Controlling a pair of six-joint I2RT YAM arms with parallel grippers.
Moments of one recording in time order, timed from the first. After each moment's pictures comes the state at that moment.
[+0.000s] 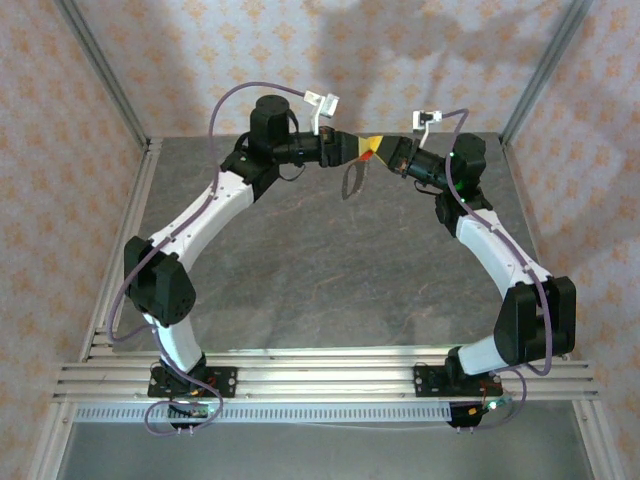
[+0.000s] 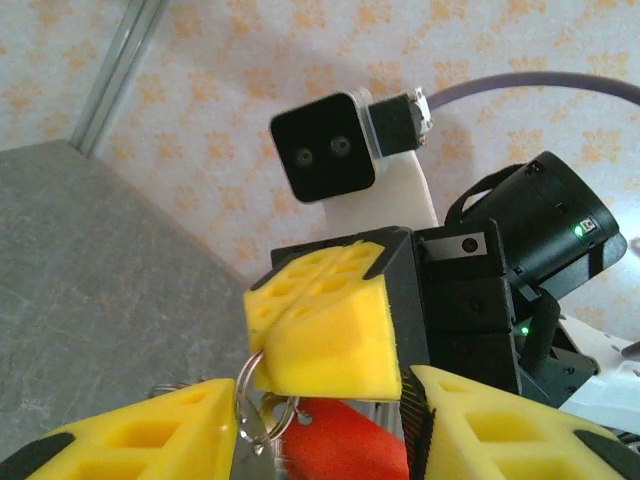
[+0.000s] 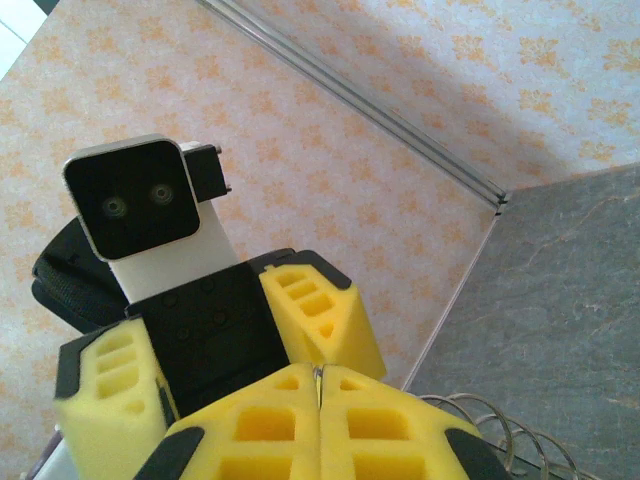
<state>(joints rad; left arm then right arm) -0.46 1.79 1.72 -0.05 0.83 -0.56 0.19 1.44 1.12 0.47 -0.91 1.07</state>
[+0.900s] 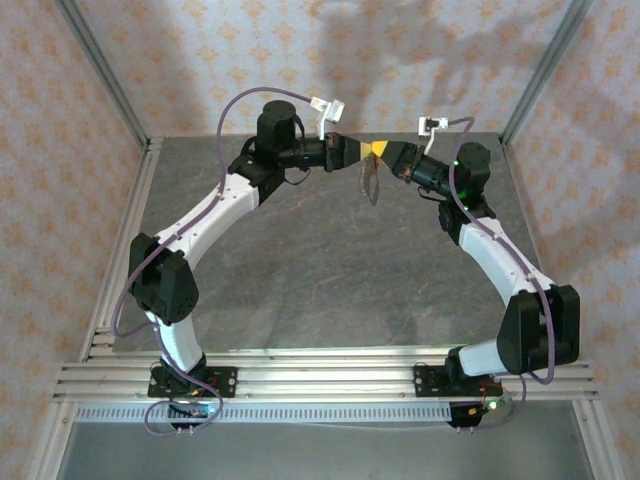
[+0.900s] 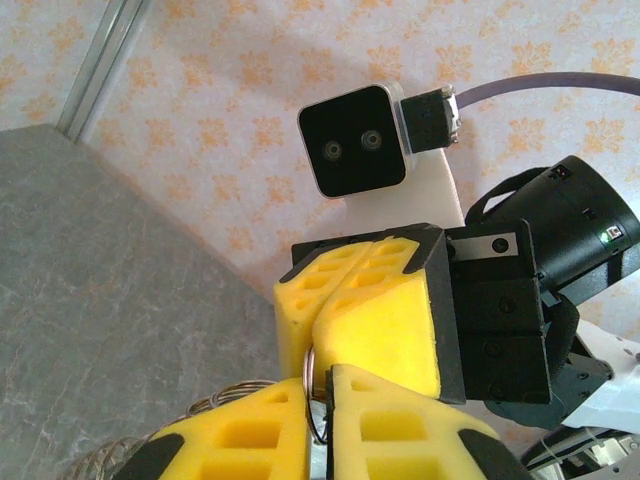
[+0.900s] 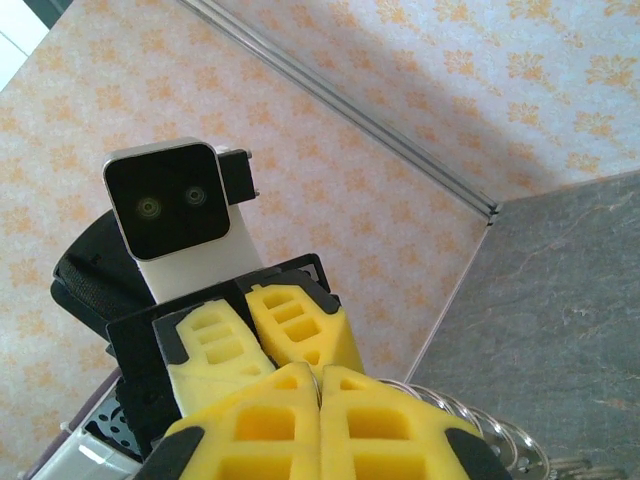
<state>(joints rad) -0.48 1.81 1.69 0.00 0.84 -0.58 0.18 1.39 1.05 0.51 -0.89 1.08</state>
